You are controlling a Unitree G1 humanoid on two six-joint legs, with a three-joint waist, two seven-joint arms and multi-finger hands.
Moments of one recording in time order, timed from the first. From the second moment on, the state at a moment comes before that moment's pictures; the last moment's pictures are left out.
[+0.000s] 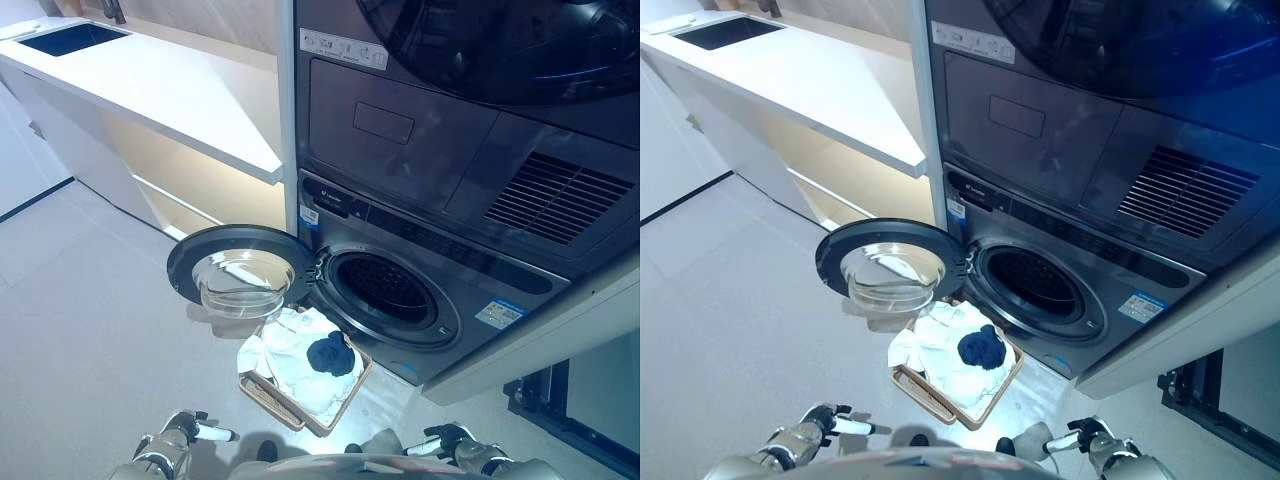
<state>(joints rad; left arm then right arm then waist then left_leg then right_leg) -0.13 0.32 -0.26 1.33 0.03 0.04 0.05 -0.16 -0.26 0.27 1.45 -0.08 0.01 -0.04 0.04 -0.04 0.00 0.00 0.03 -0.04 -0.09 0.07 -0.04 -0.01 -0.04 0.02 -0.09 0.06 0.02</state>
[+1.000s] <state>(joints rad) -0.27 0.33 -0.08 1.24 -0.04 0.04 0.08 -0.52 -0.42 0.60 1.13 -0.15 -0.02 -0.04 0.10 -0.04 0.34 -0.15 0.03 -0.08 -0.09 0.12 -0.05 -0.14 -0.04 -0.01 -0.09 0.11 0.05</state>
